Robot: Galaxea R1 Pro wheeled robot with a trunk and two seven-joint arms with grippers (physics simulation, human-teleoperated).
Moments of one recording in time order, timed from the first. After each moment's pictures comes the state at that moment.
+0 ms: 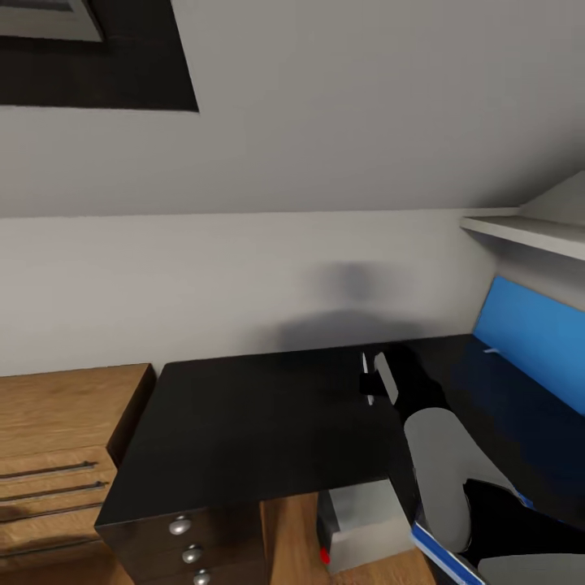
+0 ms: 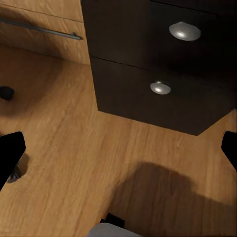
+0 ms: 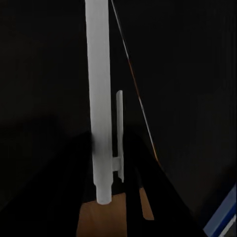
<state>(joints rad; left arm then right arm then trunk) 0.07 -0.01 0.05 -0.28 0.36 -0.74 0.01 -0.99 0.13 -0.26 -0.68 0.15 1.04 -0.11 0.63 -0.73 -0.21</state>
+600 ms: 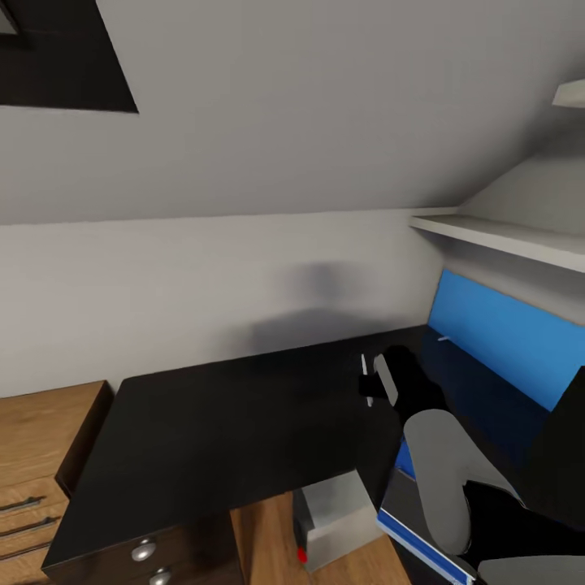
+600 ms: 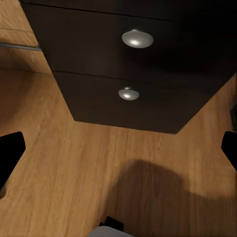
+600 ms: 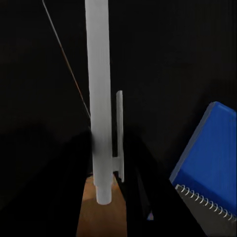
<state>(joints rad) 0.07 -0.01 0.05 -0.28 0.36 -0.74 0.01 -0.98 0.14 -0.26 -0.68 0.15 1.03 -0.11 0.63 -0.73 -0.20</state>
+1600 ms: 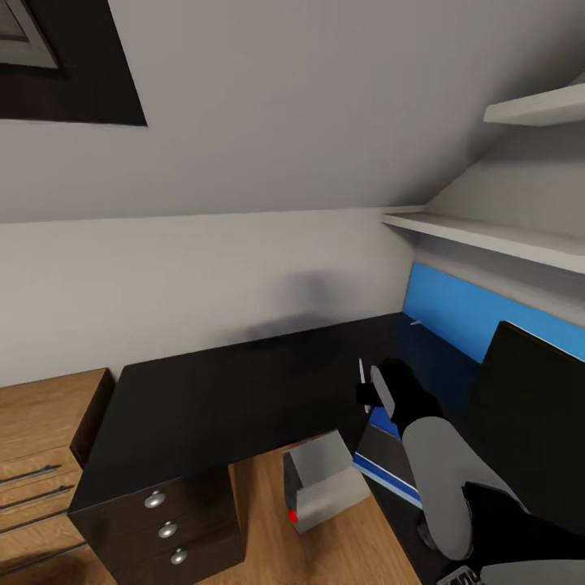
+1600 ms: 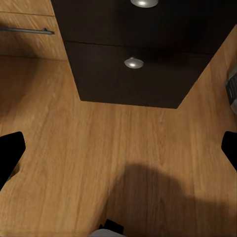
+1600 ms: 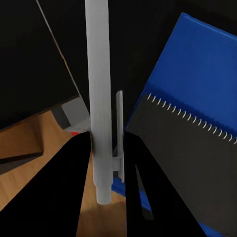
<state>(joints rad) 0.07 -0.01 0.05 -0.28 0.35 -0.74 0.01 -0.97 0.13 -0.26 -0.58 0.16 0.89 -0.11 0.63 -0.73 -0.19</state>
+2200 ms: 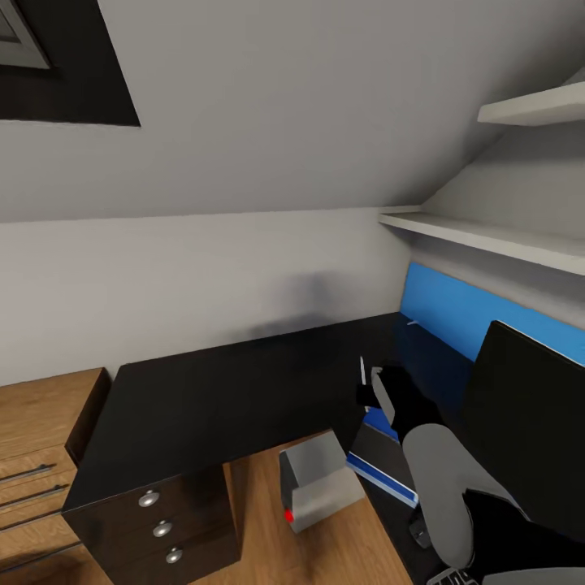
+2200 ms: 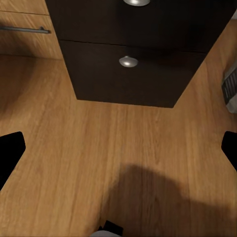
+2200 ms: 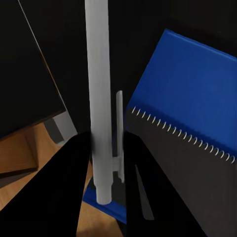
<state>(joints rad) 0.07 -0.01 0.05 -0.29 0.36 -0.74 0.01 -0.94 0.13 -0.26 -0.58 0.16 0.79 -0.11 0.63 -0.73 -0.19</state>
